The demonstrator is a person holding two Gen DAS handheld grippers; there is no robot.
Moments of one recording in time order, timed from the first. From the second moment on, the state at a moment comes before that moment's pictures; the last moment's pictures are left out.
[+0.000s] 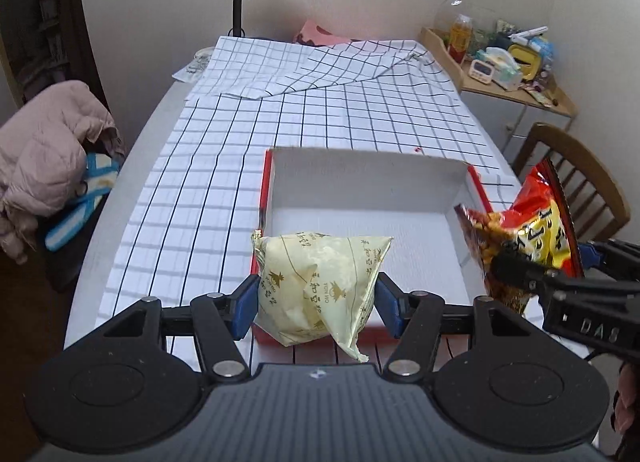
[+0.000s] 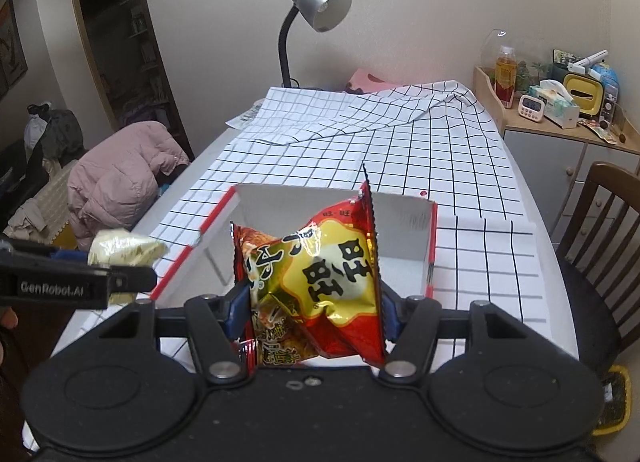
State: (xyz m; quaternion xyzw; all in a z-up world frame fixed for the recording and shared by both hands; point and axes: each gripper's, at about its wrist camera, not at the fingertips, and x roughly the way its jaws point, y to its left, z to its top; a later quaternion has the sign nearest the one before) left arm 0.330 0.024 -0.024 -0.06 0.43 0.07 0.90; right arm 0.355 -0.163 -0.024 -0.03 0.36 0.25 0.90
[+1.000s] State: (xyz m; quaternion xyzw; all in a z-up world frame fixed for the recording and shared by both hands) left arm 0.445 0.001 -0.138 -0.04 0.56 0.10 0.82; right arm 0.437 -0.125 -0.118 -0.14 0.45 0.30 0.83
